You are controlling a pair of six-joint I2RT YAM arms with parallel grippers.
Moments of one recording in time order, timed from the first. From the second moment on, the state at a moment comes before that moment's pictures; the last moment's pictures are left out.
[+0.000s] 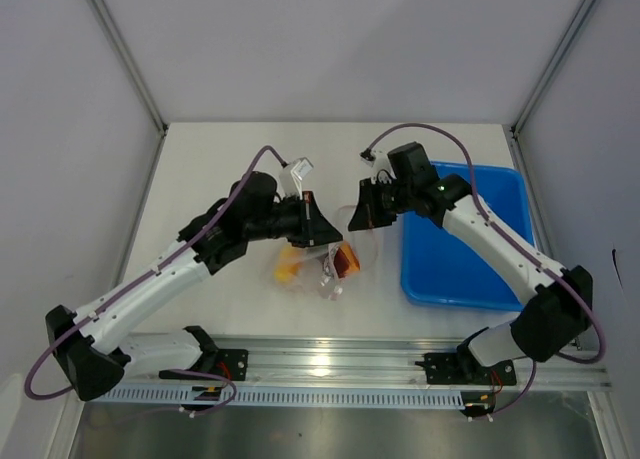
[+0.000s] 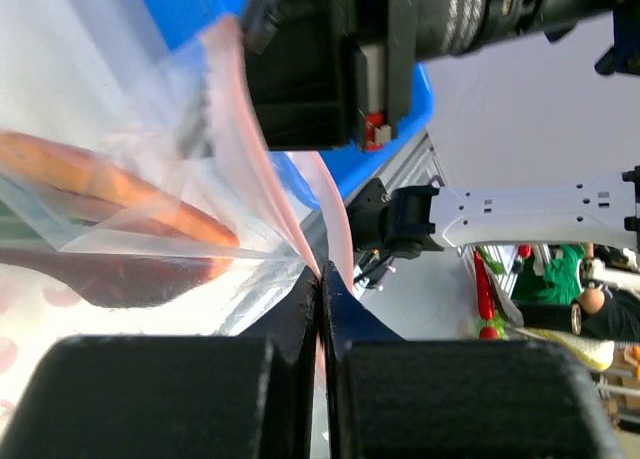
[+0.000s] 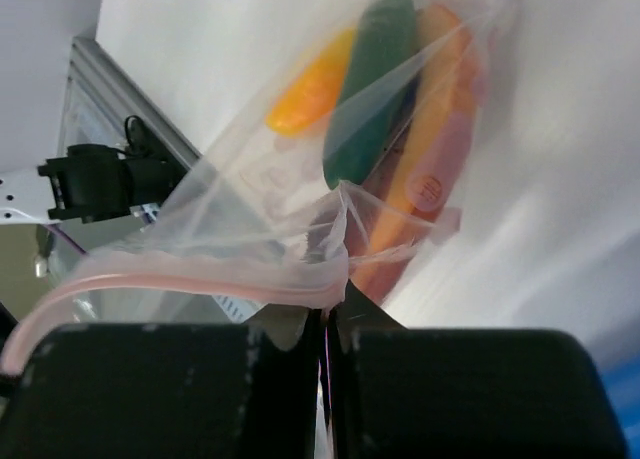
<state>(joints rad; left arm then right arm) -0.77 1.13 1.12 -0.40 0.38 -0.73 0.58 1.40 1.31 -0.71 -0.46 0.37</state>
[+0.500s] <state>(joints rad) -0.77 1.32 1.12 -0.29 0.26 -0.87 0.42 1.55 1.53 -0.76 -0.39 0.37</state>
